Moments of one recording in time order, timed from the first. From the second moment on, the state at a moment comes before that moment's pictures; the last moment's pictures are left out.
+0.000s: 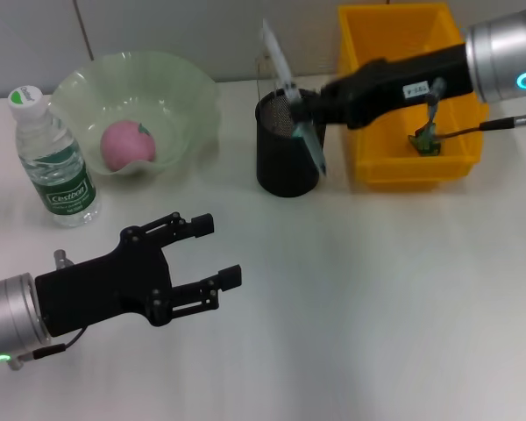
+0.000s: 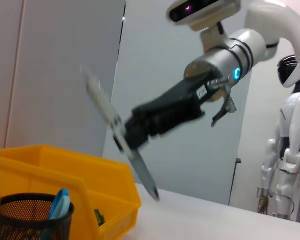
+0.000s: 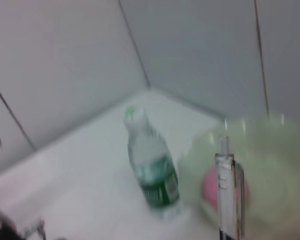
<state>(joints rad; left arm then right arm) -0.46 -1.97 1.61 0.32 0.95 1.49 -0.92 0.68 2.07 -0.91 -1.12 -2.06 -1.51 2.07</state>
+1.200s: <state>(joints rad) -0.46 -1.99 1.56 0.32 0.95 1.44 -0.91 0.72 2.08 -0.91 -0.47 -1.35 -1.00 1.17</state>
